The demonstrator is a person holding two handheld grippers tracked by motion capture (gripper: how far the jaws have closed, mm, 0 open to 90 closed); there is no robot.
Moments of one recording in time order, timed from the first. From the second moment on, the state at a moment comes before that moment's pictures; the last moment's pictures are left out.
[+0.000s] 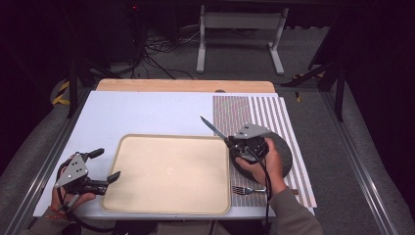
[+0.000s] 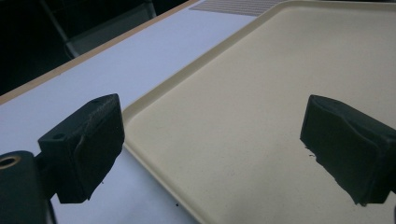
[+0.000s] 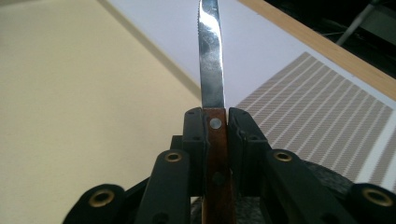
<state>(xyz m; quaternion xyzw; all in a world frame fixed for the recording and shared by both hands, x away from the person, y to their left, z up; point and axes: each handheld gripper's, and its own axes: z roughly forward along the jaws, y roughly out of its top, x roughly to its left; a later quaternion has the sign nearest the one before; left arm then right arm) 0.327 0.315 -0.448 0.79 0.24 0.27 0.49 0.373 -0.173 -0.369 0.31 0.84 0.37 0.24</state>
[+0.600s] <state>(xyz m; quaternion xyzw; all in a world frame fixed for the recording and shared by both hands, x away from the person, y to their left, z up) 0.325 0.315 -0.448 0.79 0.24 0.27 0.49 0.351 -0.118 -0.404 0.28 0.87 0.36 0.17</state>
